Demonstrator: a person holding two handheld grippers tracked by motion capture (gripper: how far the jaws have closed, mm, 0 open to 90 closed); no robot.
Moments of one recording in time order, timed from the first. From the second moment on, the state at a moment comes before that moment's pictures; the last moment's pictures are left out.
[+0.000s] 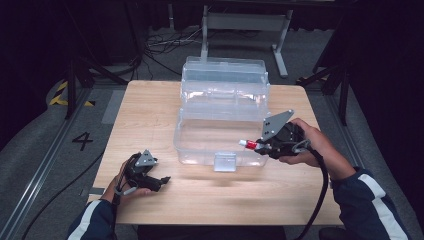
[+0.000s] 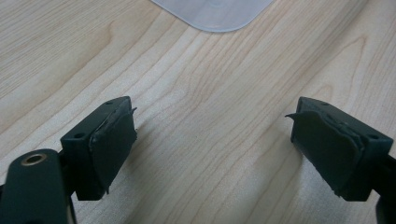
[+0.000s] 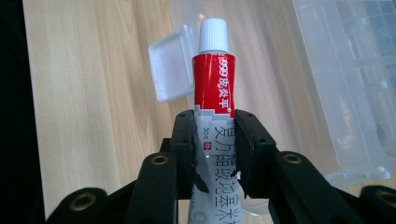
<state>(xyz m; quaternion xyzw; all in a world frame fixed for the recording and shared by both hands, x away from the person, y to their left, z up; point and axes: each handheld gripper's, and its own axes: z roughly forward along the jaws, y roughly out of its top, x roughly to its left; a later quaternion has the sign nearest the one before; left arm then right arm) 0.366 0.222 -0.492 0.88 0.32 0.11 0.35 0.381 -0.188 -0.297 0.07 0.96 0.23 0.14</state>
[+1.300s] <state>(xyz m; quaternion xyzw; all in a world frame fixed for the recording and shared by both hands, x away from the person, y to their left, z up) 0.366 0.222 -0.492 0.88 0.32 0.11 0.35 0.445 -0.141 -0.324 0.06 0.98 0.16 0.09</state>
